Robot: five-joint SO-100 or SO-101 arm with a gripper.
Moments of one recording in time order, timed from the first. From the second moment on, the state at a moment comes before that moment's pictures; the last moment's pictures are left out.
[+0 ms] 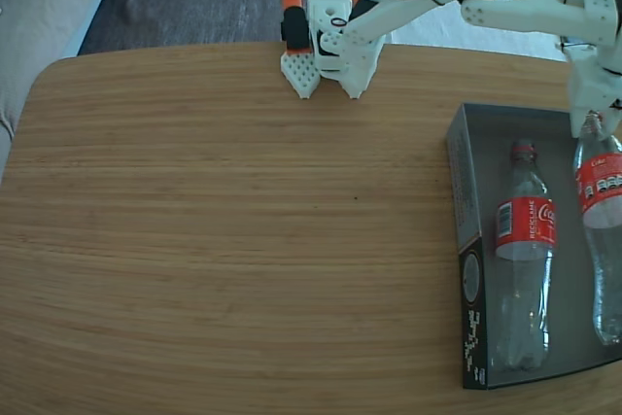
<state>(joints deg) -71.7 48.2 27.6 90.3 -19.3</state>
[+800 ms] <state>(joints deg) -69.2 48.2 27.1 92.6 -18.8</state>
